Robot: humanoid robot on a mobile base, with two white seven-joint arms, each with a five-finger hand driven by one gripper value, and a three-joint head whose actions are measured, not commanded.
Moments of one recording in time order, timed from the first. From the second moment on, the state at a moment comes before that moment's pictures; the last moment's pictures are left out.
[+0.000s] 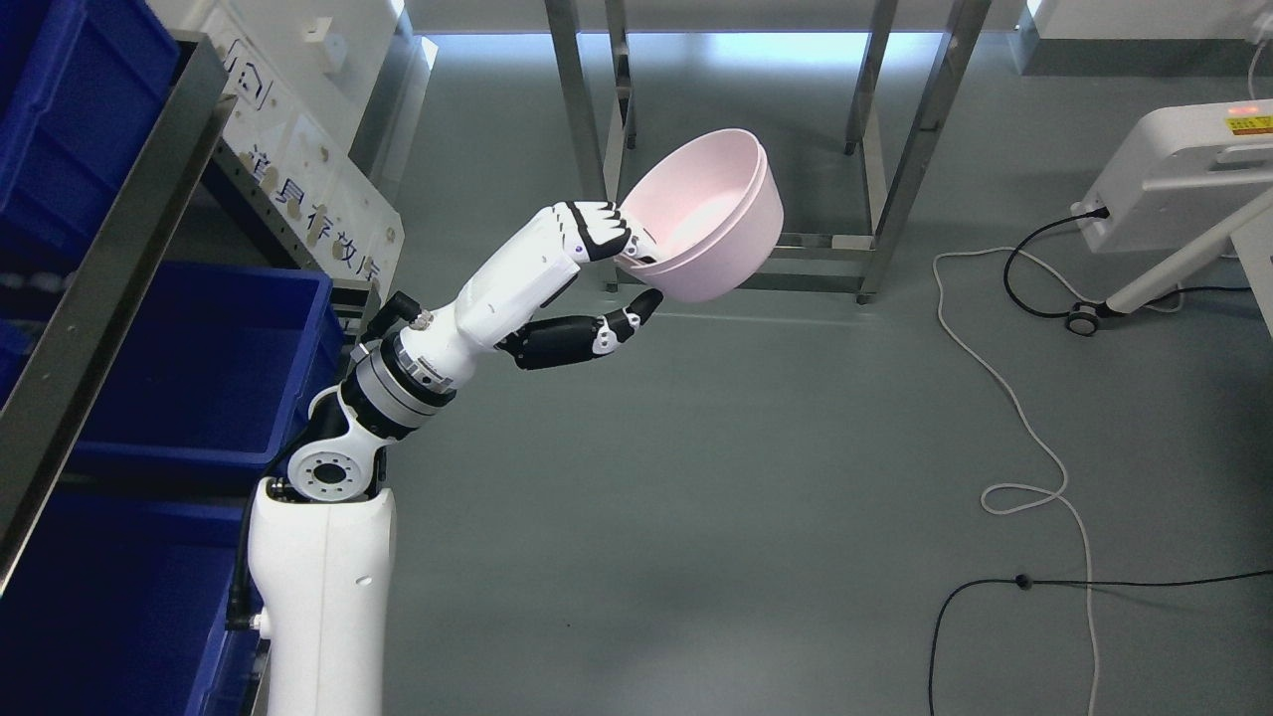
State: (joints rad) left arm -0.41 0.00 0.04 -1.58 -0.21 -0.79 -0.76; right arm 0.05 0.00 -0.09 -0.20 -0.09 0.01 0.06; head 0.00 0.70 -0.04
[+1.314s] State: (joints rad) left arm -0.49 0.00 0.01 -1.59 -0.21 -0.79 -0.76; right arm 0.05 0.00 -0.09 -0.20 -0.09 0.02 0.06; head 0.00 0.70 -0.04
